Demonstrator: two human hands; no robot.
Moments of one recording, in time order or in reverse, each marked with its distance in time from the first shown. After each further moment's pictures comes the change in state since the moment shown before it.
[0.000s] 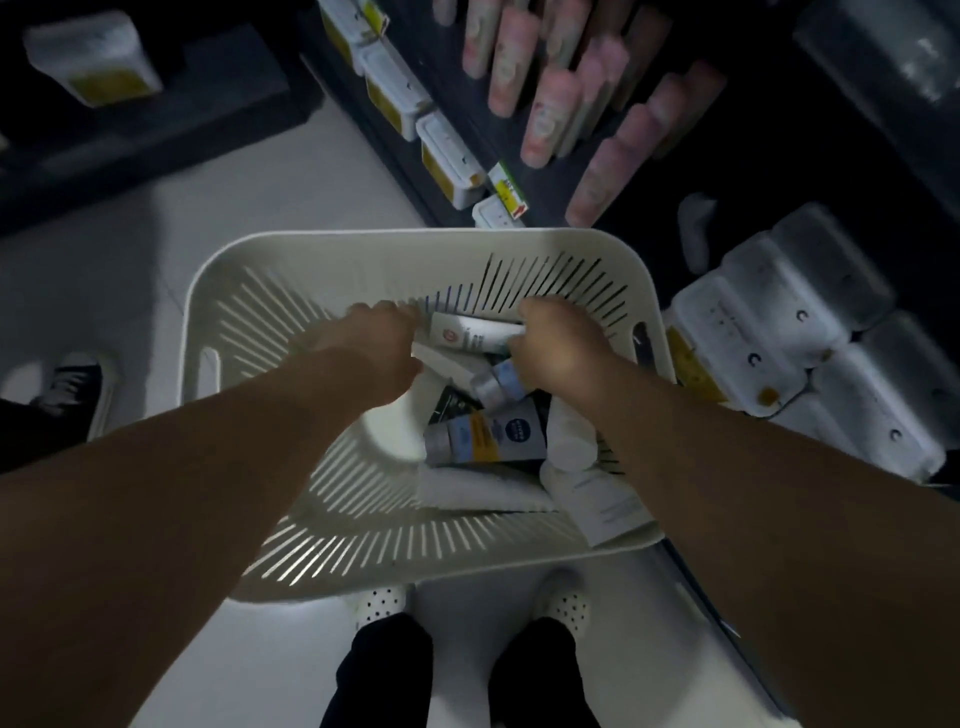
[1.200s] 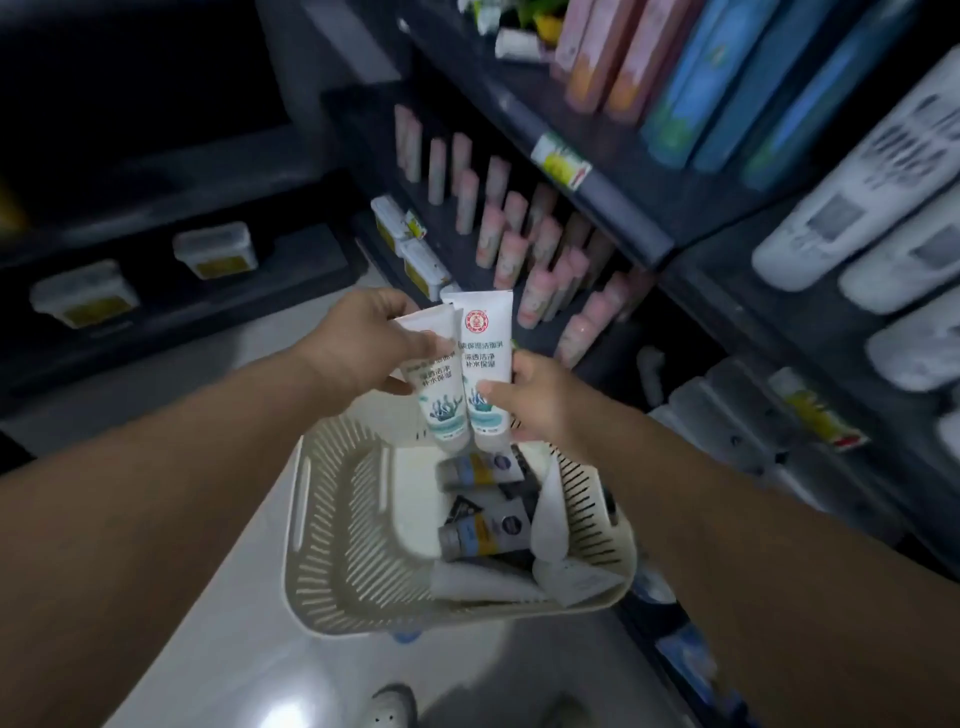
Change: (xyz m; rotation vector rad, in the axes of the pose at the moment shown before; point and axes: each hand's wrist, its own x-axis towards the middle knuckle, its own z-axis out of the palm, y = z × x) left_hand -0.116 0.007 -0.196 -1.209 0.200 0.013; right_hand -0.094 -0.063 -0.134 0.904 -0.117 -0.130
